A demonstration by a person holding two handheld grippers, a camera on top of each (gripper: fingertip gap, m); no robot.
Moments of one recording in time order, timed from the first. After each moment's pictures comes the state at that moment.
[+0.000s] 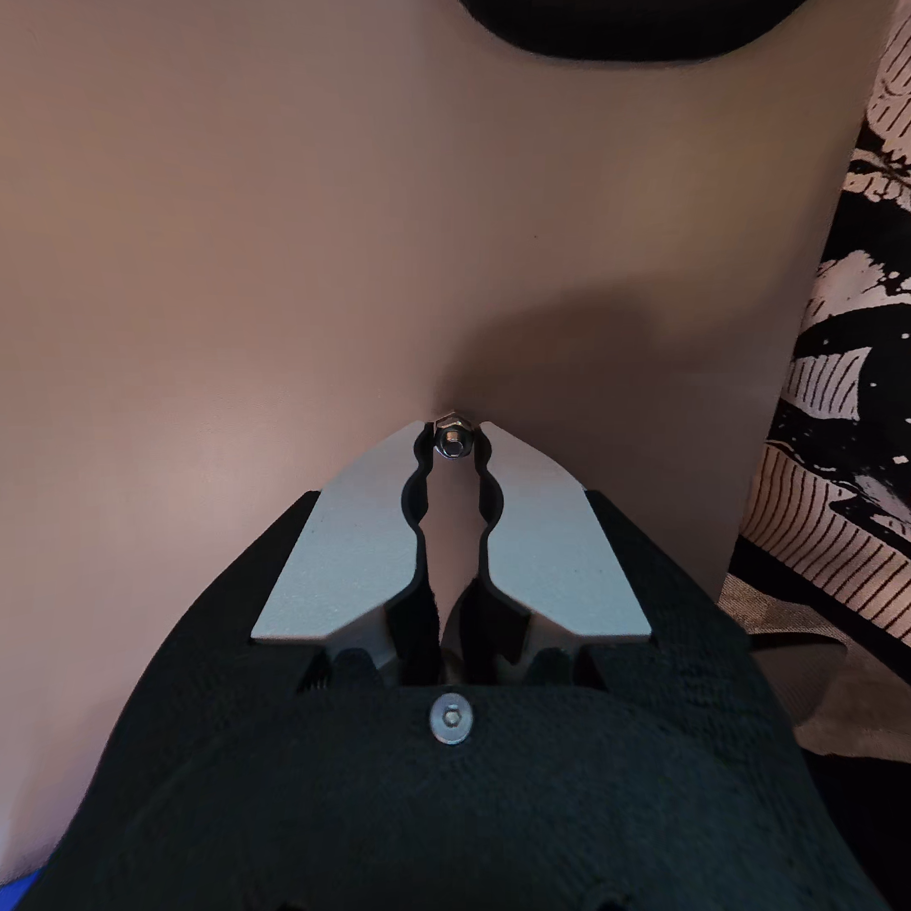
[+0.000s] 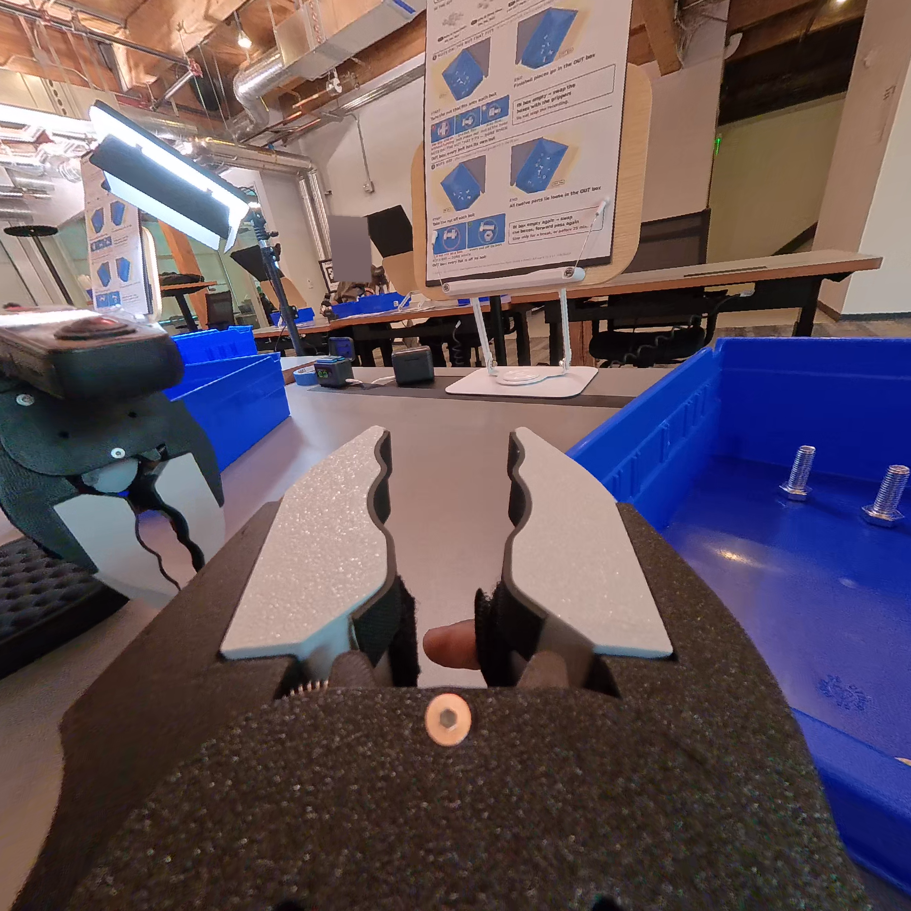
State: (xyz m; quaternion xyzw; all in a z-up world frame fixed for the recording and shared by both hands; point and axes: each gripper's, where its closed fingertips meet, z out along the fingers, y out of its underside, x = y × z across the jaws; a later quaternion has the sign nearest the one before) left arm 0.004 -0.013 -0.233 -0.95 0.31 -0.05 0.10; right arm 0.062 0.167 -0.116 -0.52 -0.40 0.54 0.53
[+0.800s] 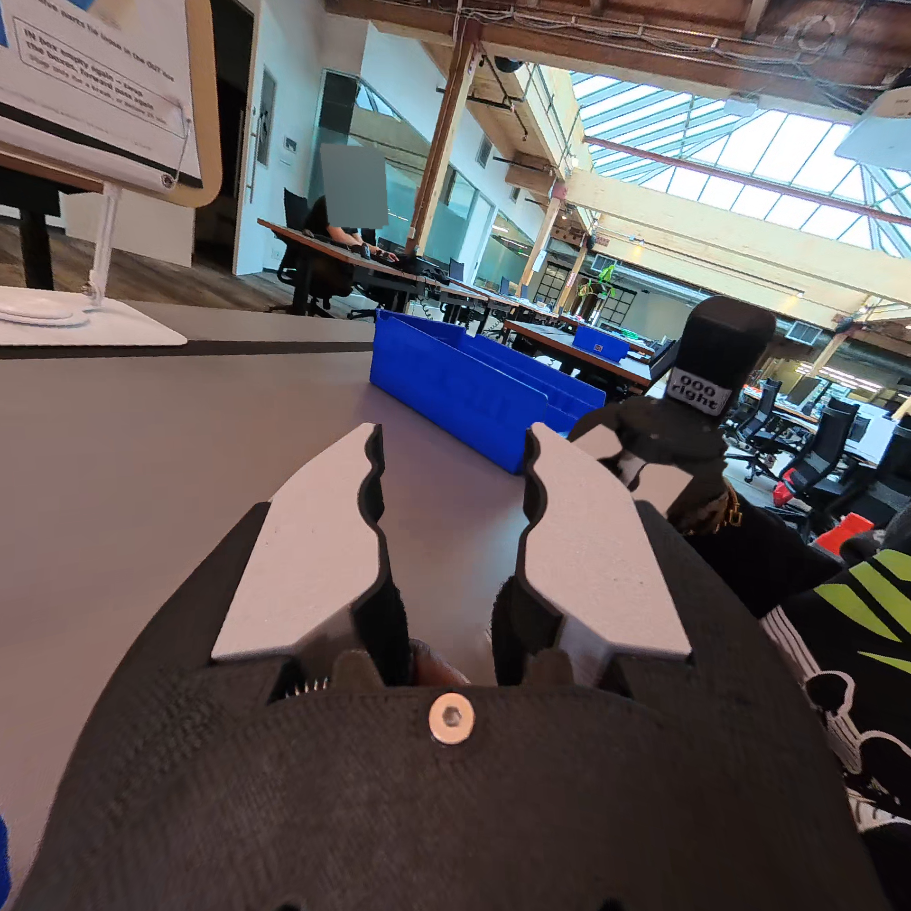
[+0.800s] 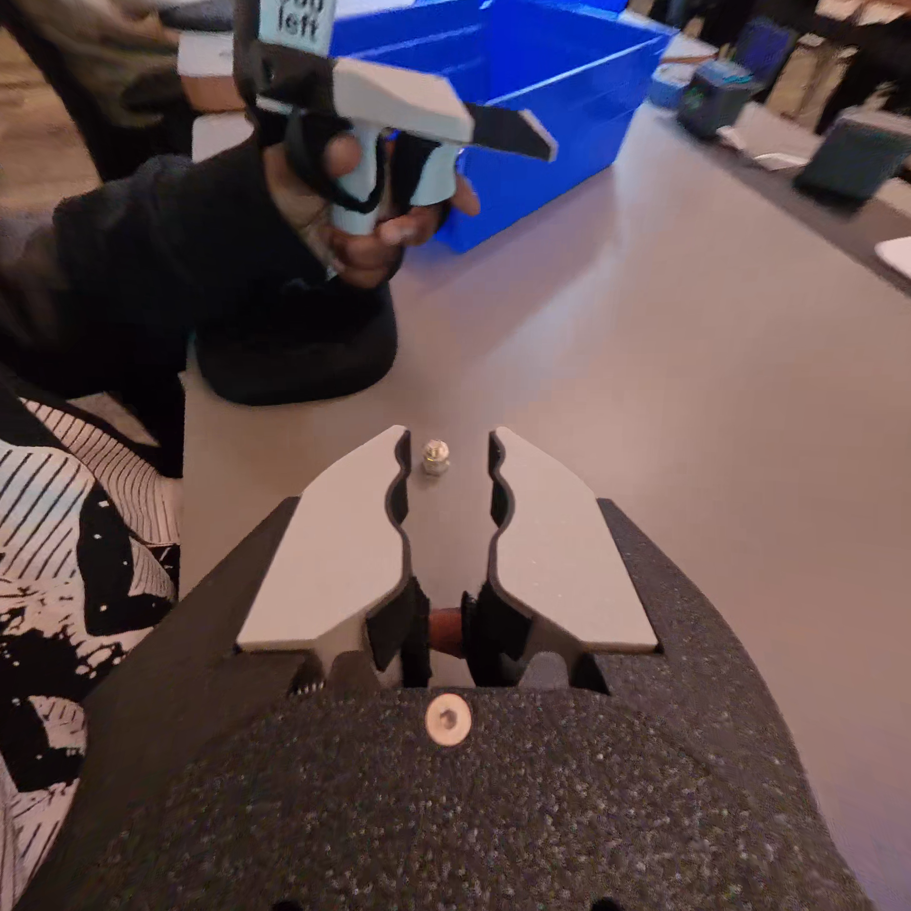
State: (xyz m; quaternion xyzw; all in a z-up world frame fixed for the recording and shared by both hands) left arm -0.072 -0.023 -0.111 -0.66 -0.07 -0.18 0.73; right arm 0.012 0.004 -0.174 -0.38 -0.75 0.47 0.26
